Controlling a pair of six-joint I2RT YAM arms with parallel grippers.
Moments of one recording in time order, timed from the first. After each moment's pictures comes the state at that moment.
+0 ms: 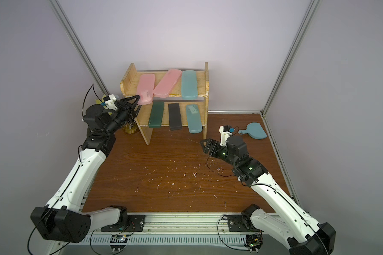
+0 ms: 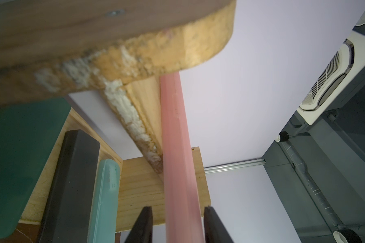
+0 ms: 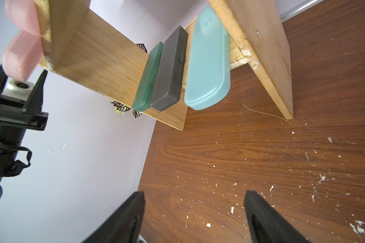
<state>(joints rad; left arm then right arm) -0.08 1.24 1.26 0.10 0.40 -1.43 0.58 0.96 0.92 -0.32 -0.12 0.82</state>
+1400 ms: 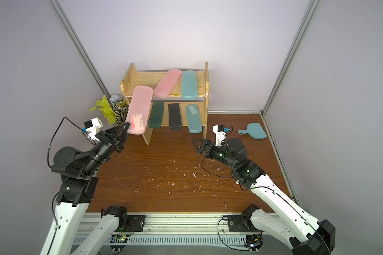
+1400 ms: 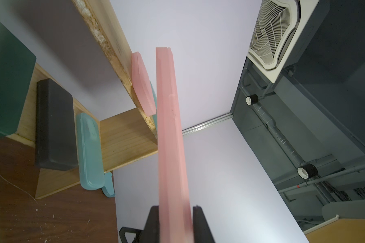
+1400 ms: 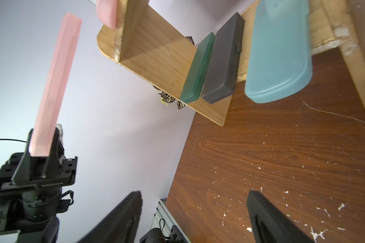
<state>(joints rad) -0.09 0.62 0.94 -0.04 0.55 -1.39 0.67 0.96 0.88 -0.10 -0.25 0.92</state>
